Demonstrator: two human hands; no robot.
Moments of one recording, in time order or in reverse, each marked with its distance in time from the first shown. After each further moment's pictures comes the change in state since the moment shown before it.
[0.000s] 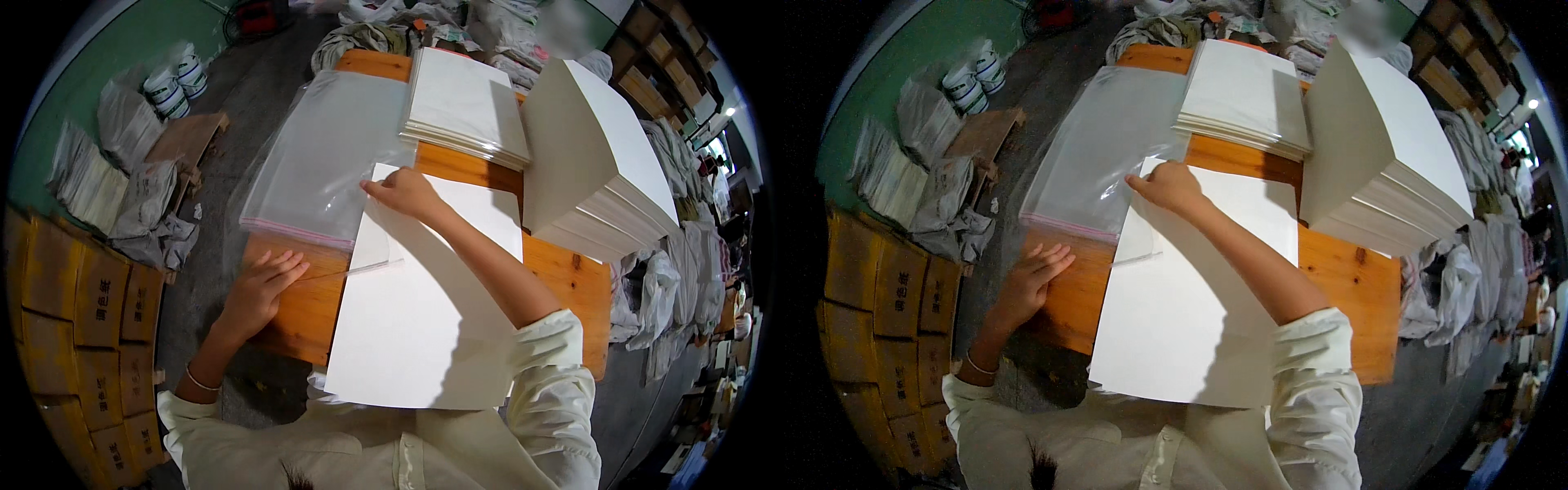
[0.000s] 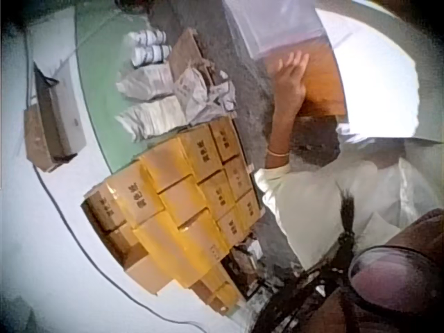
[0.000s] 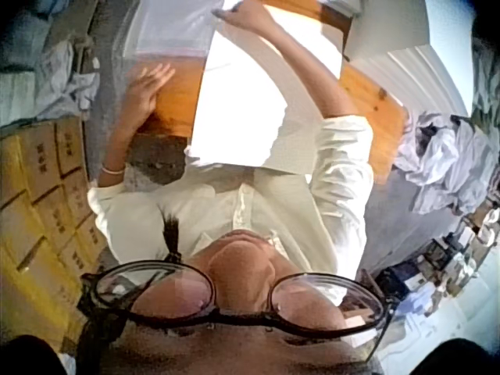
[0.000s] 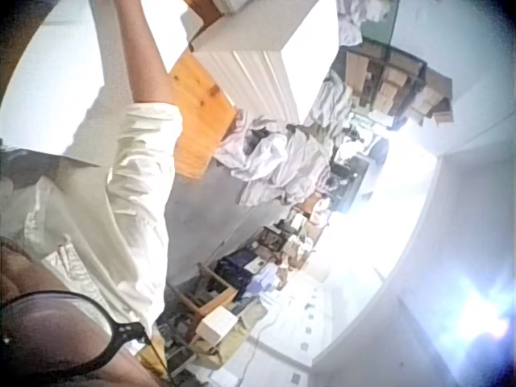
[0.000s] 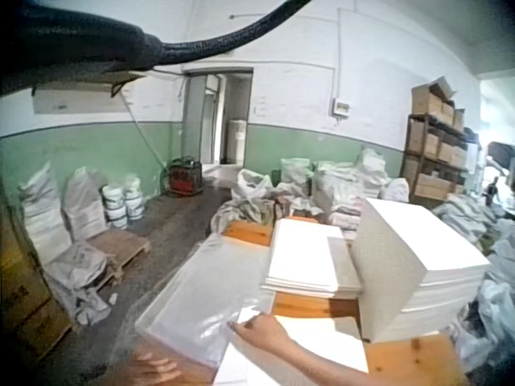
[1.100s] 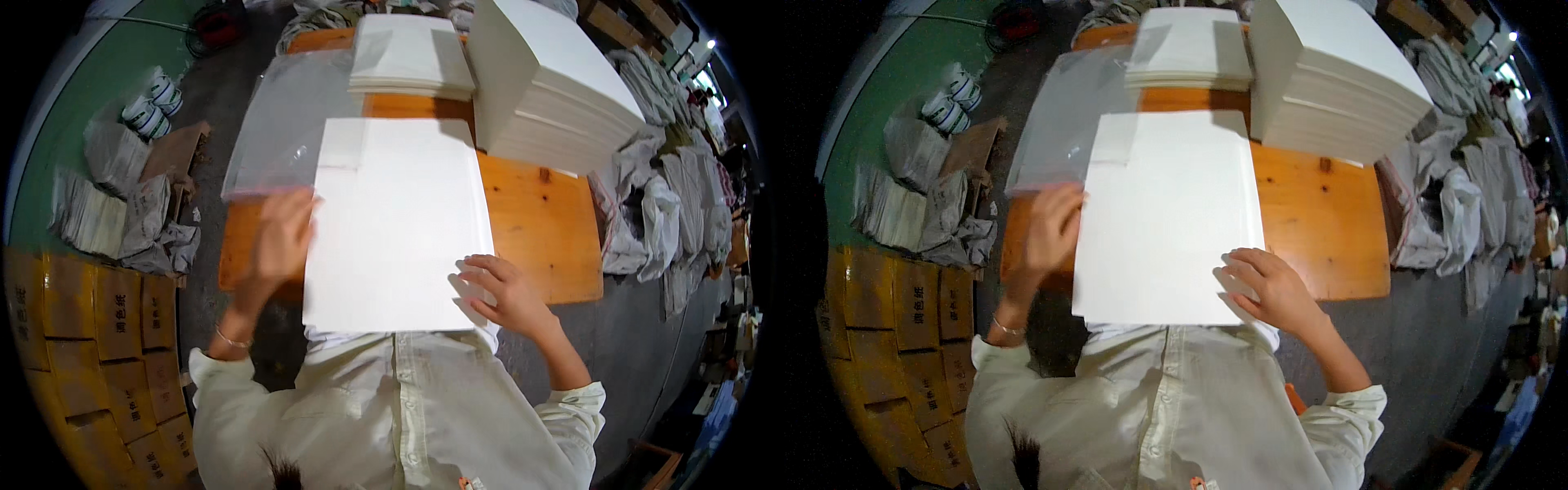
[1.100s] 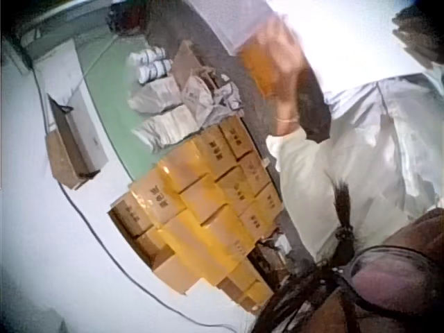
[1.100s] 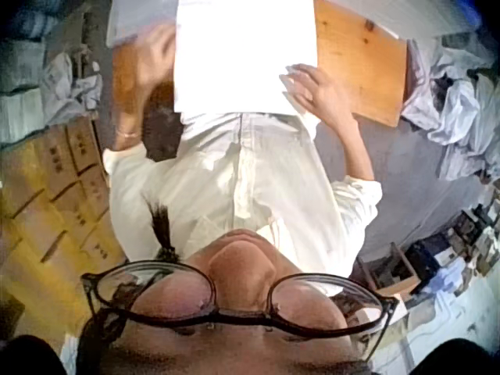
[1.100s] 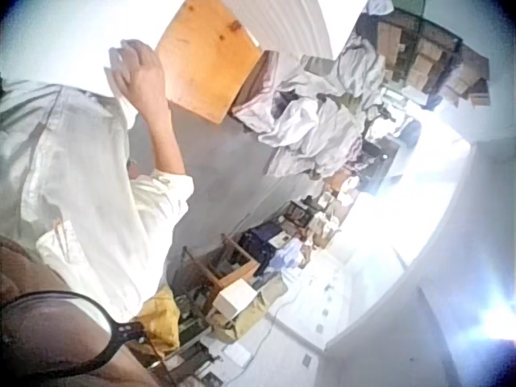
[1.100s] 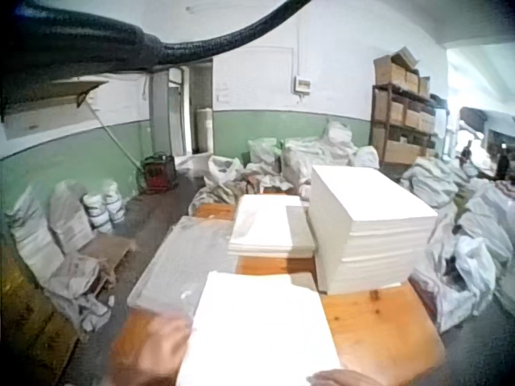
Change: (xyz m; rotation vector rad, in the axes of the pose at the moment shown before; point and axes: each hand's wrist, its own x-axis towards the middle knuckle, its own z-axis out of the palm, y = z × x) left_hand 0.038 0.076 0.025 0.019 0.112 0.082; right_hand -0.351 0.056 -0.027 -0.109 0.160 -0.255
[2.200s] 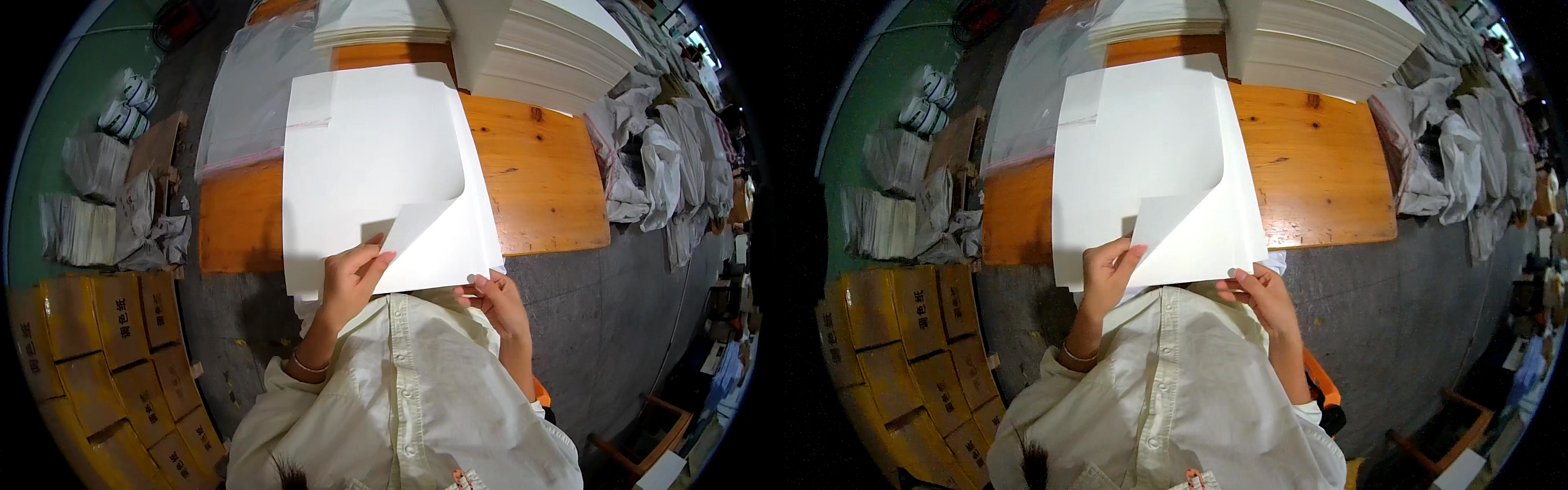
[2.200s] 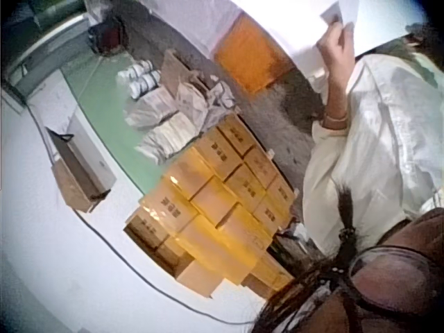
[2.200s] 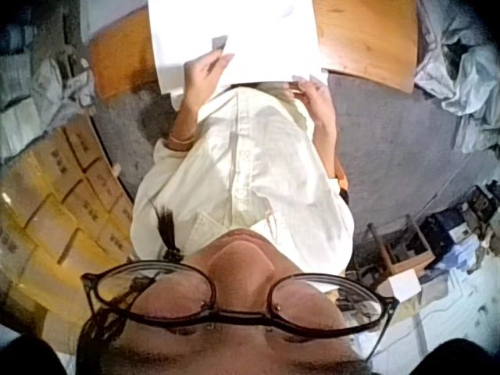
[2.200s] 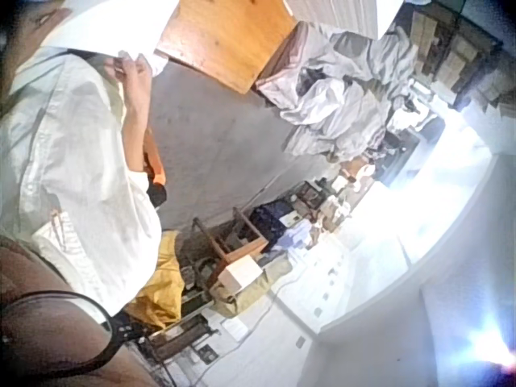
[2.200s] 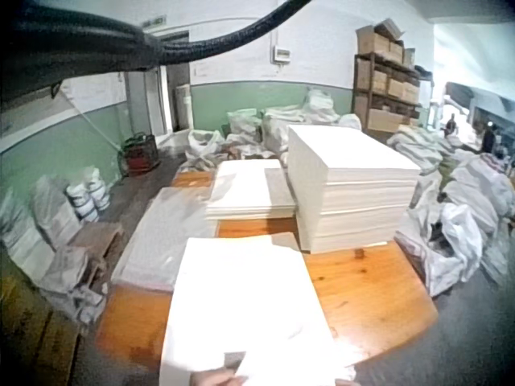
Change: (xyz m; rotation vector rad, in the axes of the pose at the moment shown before) left_hand -0.043 0.135 0.057 -0.840 -0.027 -0.350; right_hand -0.083 -0.019 0.095 1.519 0.385 0.873
